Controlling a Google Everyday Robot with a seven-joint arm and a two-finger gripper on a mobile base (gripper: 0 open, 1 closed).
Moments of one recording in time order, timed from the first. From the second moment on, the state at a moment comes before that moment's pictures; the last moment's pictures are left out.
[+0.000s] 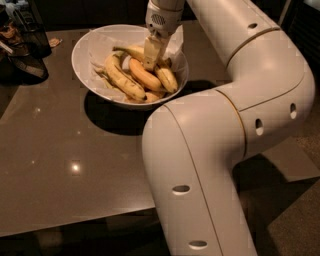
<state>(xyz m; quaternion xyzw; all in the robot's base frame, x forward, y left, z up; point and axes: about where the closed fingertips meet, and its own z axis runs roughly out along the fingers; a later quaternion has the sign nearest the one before) 0.707 -0.004 0.915 -0.55 0.82 0.06 0.11</state>
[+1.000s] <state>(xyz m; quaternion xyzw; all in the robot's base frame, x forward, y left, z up) 0.710 -0.010 0.927 -0.56 0.82 0.04 0.13</state>
